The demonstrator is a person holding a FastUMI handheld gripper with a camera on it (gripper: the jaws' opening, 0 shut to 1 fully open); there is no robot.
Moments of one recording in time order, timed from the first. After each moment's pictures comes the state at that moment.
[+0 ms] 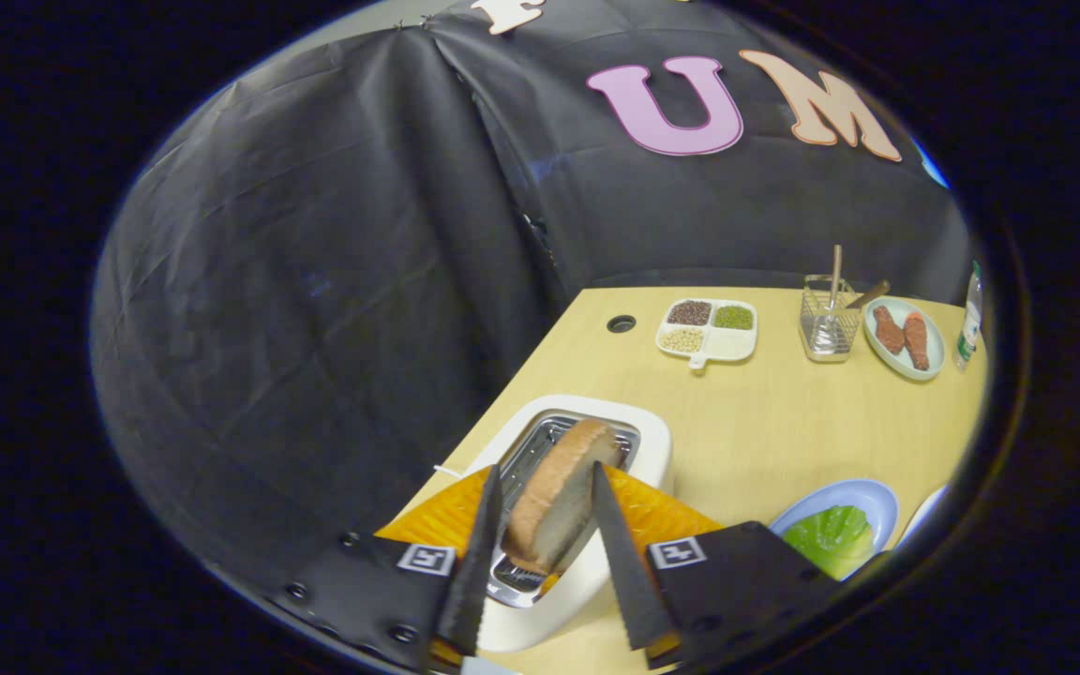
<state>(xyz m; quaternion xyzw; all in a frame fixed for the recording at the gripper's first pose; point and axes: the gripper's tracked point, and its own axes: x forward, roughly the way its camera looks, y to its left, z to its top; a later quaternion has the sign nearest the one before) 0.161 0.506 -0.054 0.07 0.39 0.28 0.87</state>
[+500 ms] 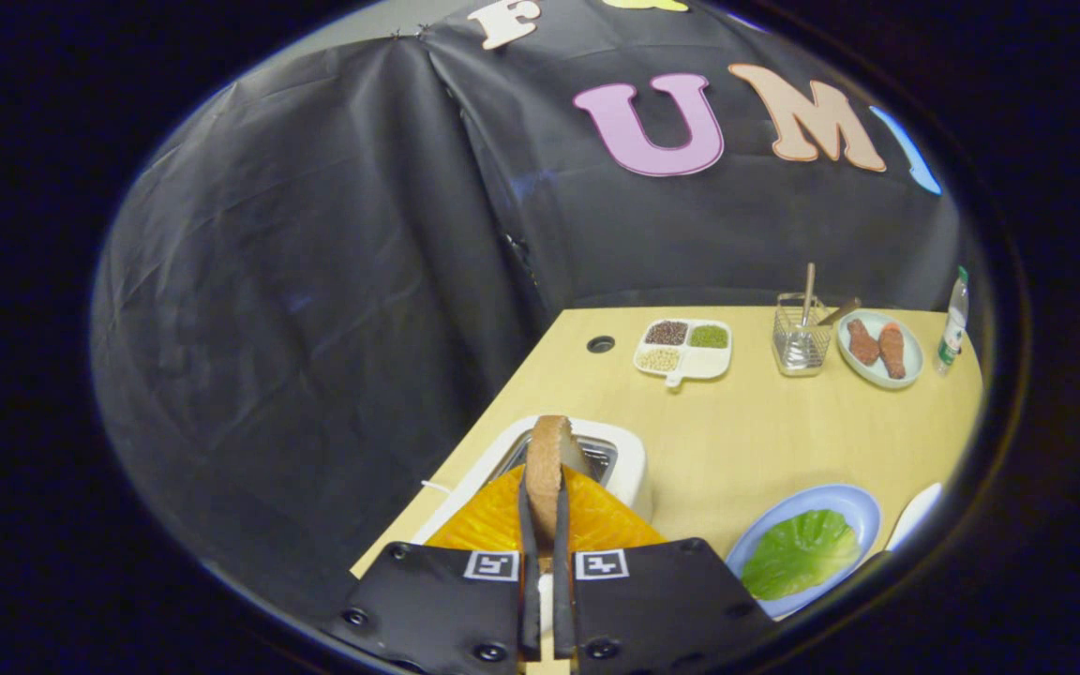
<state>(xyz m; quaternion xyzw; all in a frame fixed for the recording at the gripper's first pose) 0.166 0.488 -0.017 0.08 0.36 0.26 0.89</state>
